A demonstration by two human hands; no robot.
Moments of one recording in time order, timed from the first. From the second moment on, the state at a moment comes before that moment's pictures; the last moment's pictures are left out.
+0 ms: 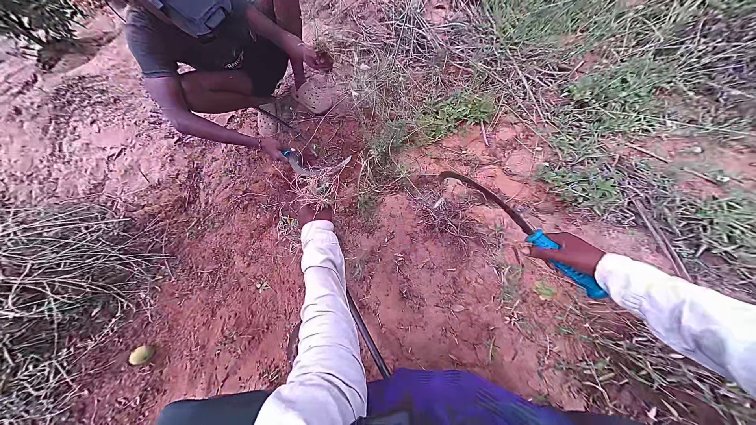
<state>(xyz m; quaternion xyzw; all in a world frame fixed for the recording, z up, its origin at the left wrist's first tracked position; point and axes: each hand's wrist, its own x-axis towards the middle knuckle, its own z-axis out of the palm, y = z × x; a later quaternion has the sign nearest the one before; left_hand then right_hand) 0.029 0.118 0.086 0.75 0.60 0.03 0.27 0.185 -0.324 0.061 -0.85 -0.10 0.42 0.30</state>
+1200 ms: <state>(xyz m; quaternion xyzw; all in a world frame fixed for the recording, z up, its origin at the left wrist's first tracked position) 0.180 0.168 -0.125 0.86 0.40 -0.15 0.26 0.116 -0.043 -0.068 -0.68 0.15 0.50 0.51</state>
